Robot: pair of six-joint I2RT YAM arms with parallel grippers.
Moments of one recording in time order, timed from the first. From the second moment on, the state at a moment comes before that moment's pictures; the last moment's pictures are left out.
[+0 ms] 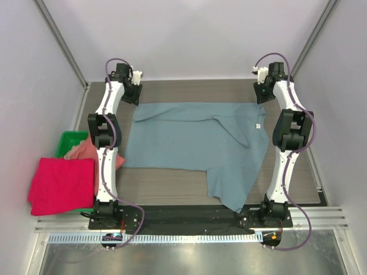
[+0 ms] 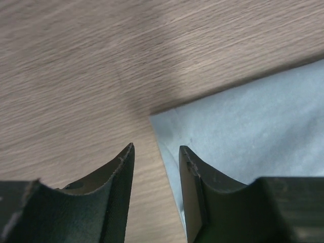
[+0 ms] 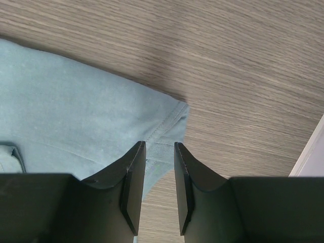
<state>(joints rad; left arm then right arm) -0.04 2.56 2.46 -0.95 0.14 0.25 -0.12 2.30 2.08 -0.77 -0.10 -0.41</state>
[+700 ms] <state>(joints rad) -0.03 2.66 2.54 -0.92 0.15 0.22 -0.14 2.35 2.16 -0.76 -0.11 -0.41</state>
